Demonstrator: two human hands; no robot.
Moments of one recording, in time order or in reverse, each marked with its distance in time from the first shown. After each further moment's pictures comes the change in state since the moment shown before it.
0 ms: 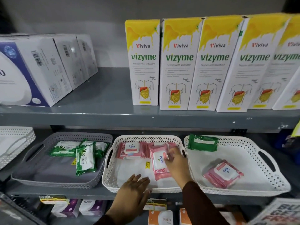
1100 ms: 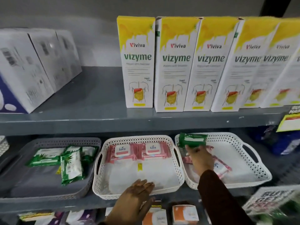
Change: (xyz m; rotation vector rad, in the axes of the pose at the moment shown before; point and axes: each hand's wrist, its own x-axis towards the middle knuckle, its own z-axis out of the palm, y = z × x) left_hand 0.012 0.006 -0.005 -0.189 0.006 0.209; right_hand 0.030 0.060 -0.078 -0.324 0.209 0.300
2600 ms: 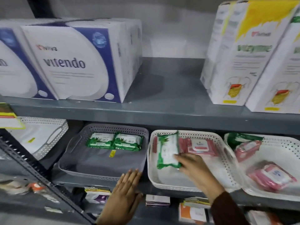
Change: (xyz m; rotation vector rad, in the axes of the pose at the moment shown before) left_hand -0.146 -0.101 -0.079 0.135 -0.043 -0.320; right_hand -0.139 -0.159 0.079 0.976 -0.703 0.064
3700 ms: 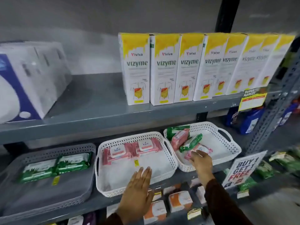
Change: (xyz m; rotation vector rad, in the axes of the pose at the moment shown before) left_hand 0.091 0.154 0.049 -0.029 -0.172 0.249; right_hand -0.066 0.011 -0.193 0.082 0.872 -0.097
